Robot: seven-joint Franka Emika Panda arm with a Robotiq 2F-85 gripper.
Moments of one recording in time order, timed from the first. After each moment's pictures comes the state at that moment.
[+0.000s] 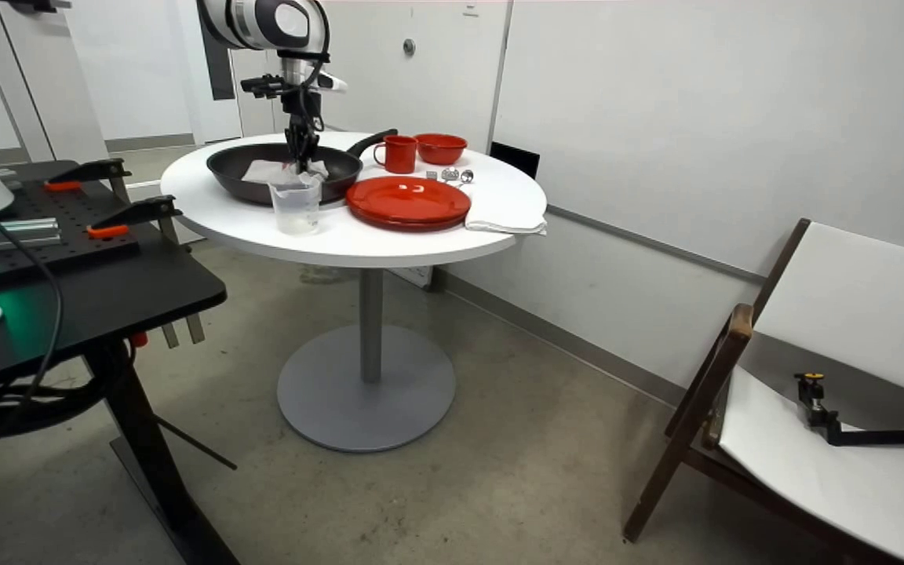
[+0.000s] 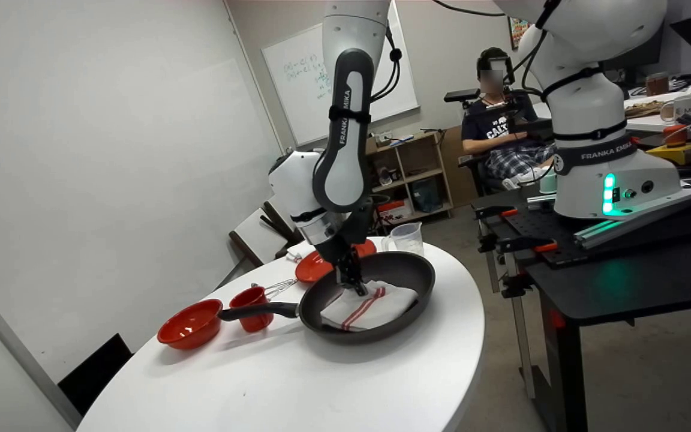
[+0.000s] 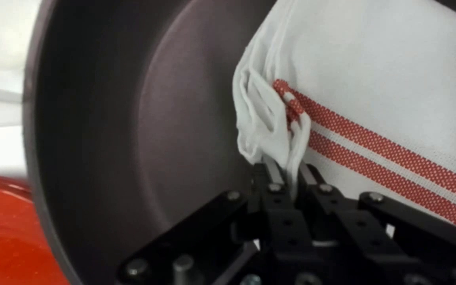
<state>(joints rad) 0.20 0.62 -0.08 -2.08 -0.09 2.52 0.37</state>
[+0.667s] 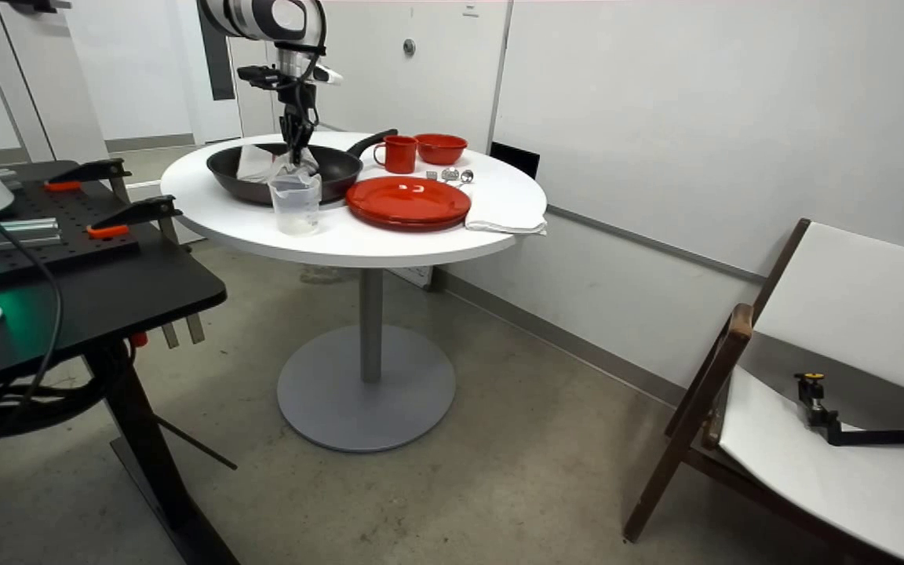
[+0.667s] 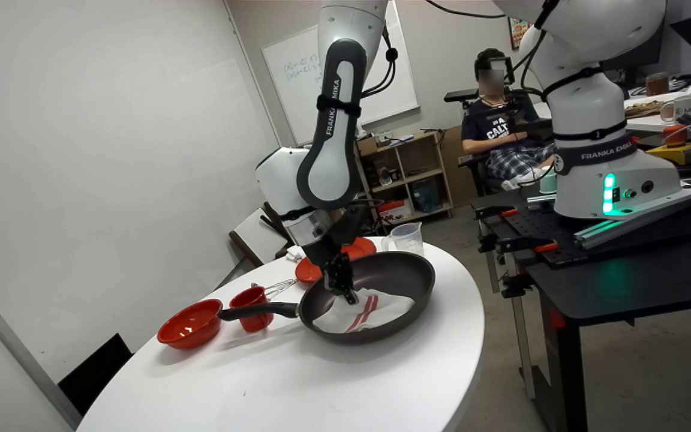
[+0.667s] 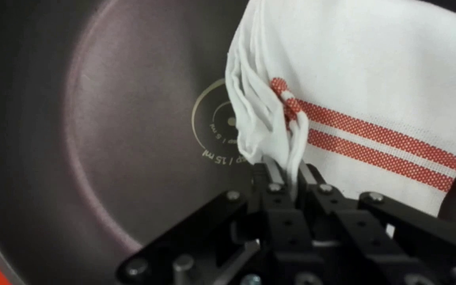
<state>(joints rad) 0.18 0.62 -0.01 -2.03 -0.02 2.49 0.35</state>
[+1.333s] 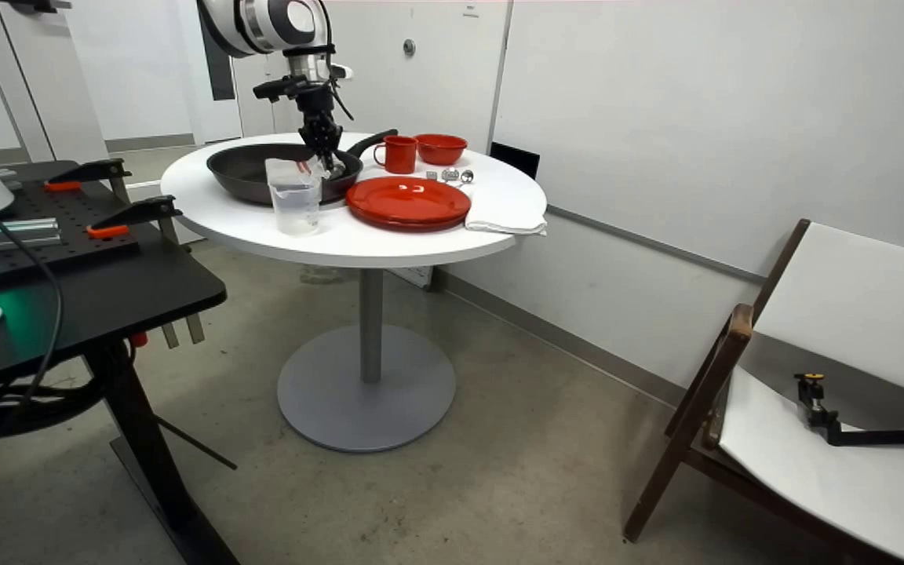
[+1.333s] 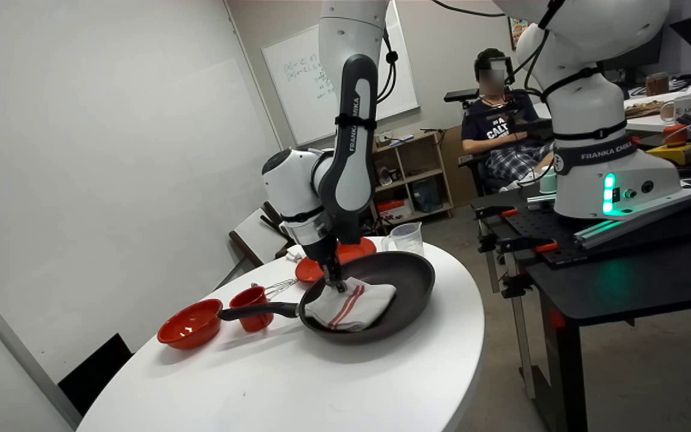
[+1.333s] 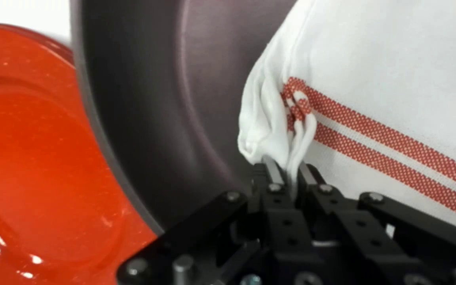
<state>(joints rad) 0.27 0.65 -0.17 -2.03 -0.32 2.62 0.35</state>
